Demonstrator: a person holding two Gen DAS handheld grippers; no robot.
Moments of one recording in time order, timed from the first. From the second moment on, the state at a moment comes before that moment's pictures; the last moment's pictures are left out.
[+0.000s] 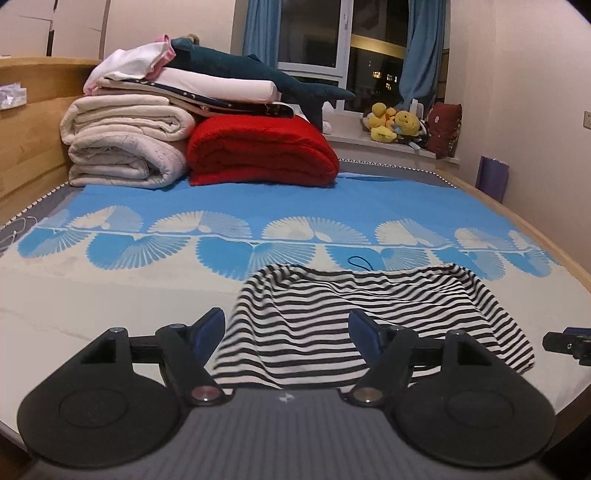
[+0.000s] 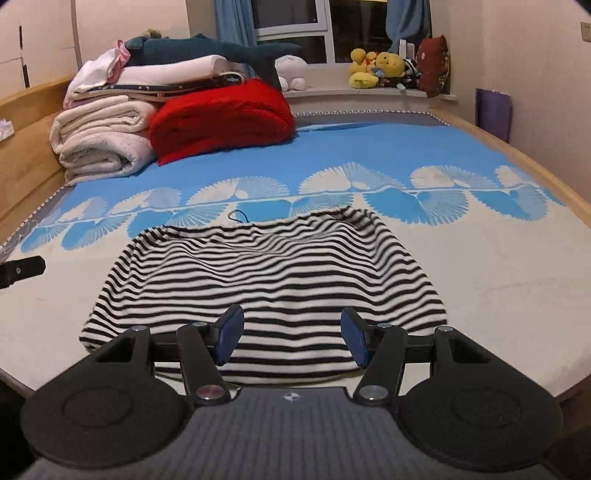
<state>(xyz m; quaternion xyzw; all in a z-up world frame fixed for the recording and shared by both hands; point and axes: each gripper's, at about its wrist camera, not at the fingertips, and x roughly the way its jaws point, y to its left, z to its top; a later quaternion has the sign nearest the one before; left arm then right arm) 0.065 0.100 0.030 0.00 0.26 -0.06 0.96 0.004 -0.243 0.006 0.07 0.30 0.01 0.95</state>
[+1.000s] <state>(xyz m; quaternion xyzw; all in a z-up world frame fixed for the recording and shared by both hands) 0.167 0.202 0.005 -0.10 0.40 0.11 0.91 0.087 -0.060 -0.026 -0.08 0.28 0.18 0.94</state>
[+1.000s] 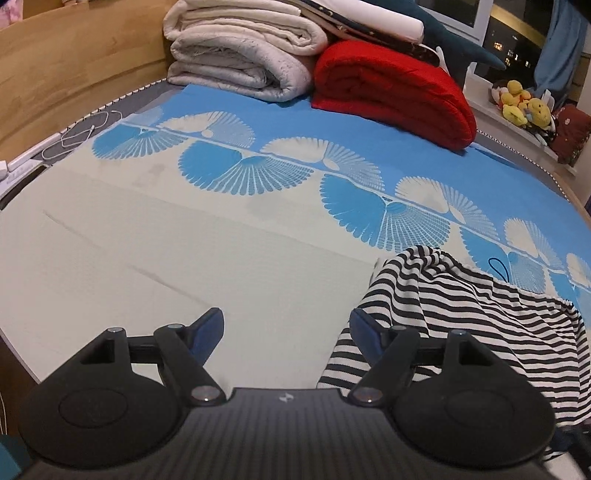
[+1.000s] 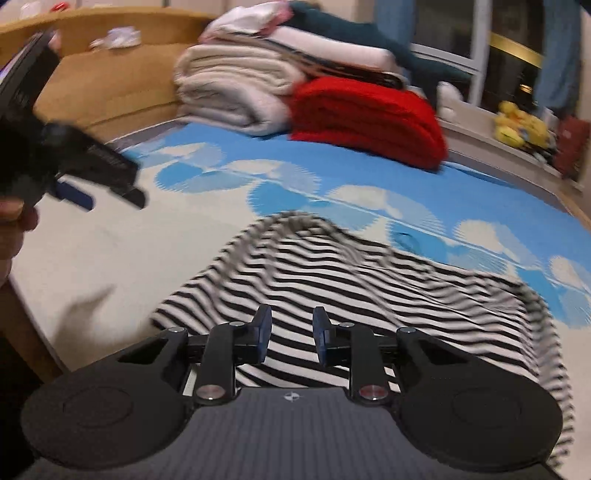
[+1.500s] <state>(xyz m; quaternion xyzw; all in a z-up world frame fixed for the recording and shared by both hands) 0.163 0.230 0.006 -0.13 0.41 0.13 0.89 0.099 0.041 -0.070 -0.19 0.28 0.30 0.89</state>
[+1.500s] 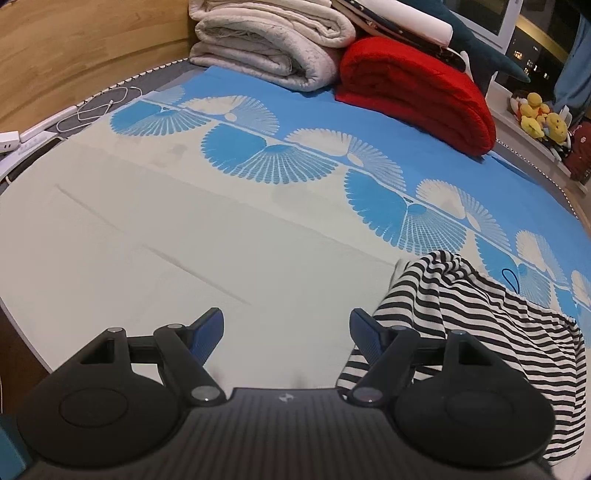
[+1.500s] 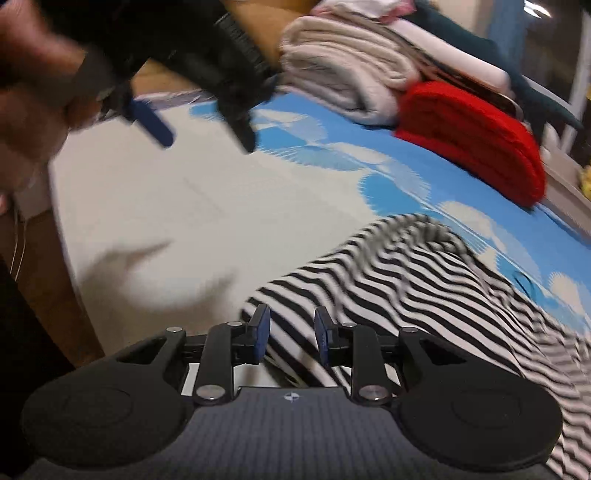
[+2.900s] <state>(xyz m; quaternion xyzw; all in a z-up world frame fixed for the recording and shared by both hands) 0.327 0.186 -0.115 -0.36 0.55 -0.13 0.74 0.125 -0.020 -0.035 -0.06 0.28 0.31 0.91</state>
